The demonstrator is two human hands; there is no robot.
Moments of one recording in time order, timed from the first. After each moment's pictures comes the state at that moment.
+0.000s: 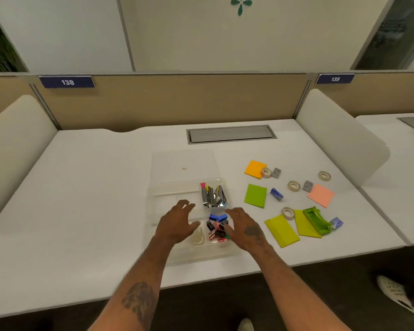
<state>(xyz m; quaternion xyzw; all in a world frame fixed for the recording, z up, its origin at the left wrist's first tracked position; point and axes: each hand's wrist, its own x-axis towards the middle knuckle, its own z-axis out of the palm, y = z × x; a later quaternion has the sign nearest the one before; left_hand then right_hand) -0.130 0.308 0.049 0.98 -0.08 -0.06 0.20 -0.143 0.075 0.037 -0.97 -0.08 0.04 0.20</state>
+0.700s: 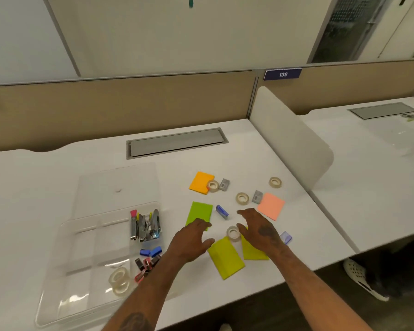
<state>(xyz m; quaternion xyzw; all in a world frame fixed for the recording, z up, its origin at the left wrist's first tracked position) -0.055 0.072 0.024 0.94 -0.20 -0.12 0.24 -0.067 -0.170 0.026 -0.99 -0.02 0.02 0.15</state>
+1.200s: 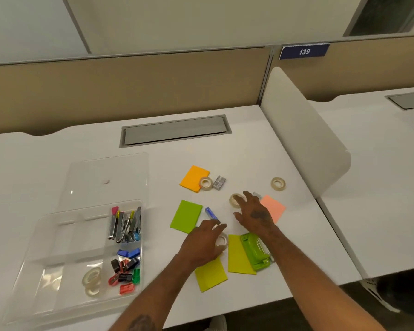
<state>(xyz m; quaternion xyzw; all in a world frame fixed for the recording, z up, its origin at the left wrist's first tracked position) -0.034 -0.022 -0.003 0.95 -0.22 -0.14 0.17 0.032 -0.222 -0.006 -0.98 -0.05 0.13 0.12</state>
